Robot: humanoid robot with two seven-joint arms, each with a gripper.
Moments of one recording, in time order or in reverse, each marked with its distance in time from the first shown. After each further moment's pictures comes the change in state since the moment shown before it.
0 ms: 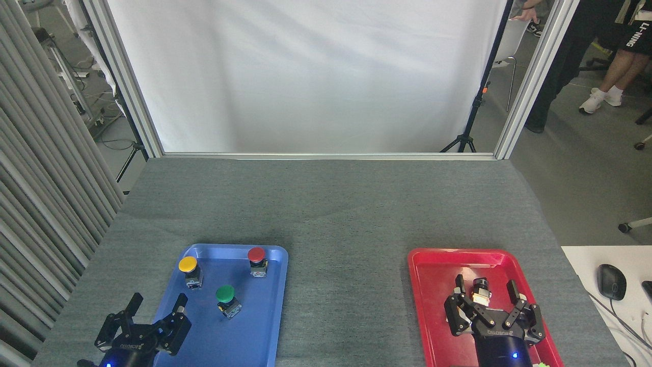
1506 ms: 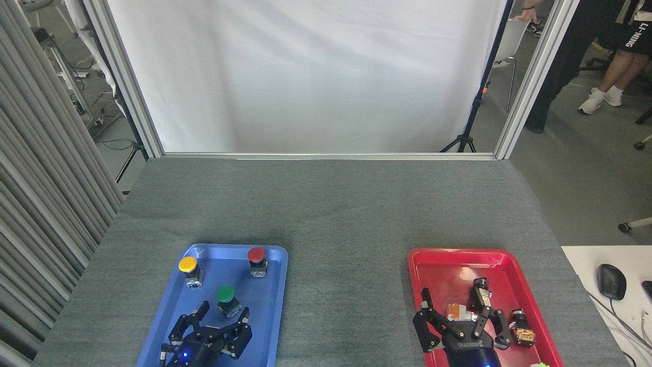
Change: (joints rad) left arm -0.189 -0.116 -0.171 0.350 -0.199 0.015 0.007; right arm 0.047 0.055 0.055 -0.016 0.026 -0.111 -0.006
